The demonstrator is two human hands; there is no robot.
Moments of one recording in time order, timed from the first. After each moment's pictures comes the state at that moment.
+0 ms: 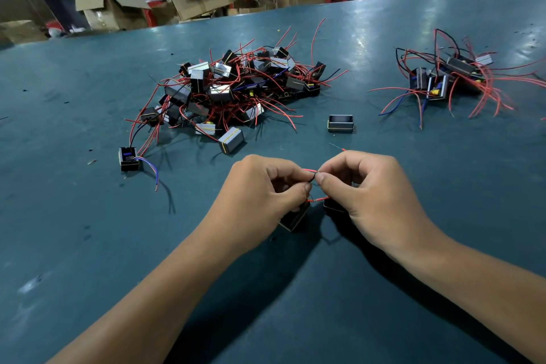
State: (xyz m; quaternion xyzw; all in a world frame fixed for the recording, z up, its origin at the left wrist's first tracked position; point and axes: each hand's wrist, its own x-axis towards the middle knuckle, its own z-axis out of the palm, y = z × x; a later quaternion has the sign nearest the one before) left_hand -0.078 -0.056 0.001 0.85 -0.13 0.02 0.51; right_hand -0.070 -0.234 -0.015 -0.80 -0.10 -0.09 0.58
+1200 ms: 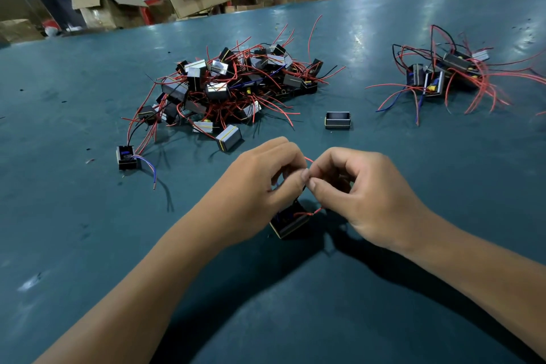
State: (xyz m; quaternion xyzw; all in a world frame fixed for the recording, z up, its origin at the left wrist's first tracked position) left_hand -0.075 -0.052 0.019 0.90 -0.28 0.10 0.33; right_hand -0.072 -0.239 -0.006 -0.79 -0.24 -0.04 0.56
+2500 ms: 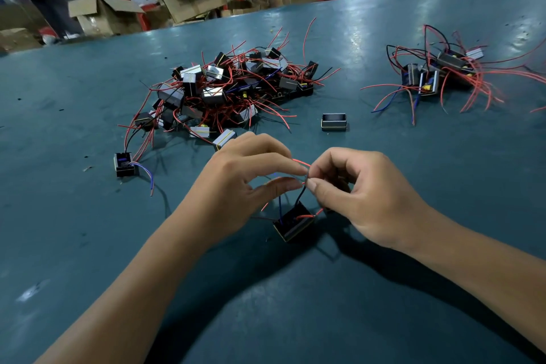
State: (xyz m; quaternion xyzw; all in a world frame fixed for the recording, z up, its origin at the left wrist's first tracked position) left_hand -0.069 -0.035 0.019 0.86 -0.36 0.20 0.31; right_hand -0.072 -0.243 -0.002 -0.78 -0.24 -0.03 0.57
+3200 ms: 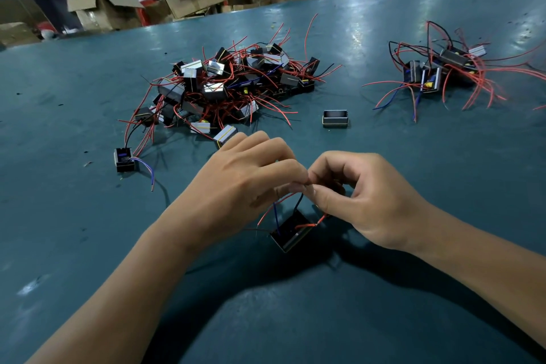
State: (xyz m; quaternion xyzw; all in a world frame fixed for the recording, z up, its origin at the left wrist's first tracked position) left_hand -0.068 -0.032 0.026 0.86 -0.44 0.24 0.11; right_hand -0.075 -0.245 0.000 -0.76 -0.29 0.02 0.58
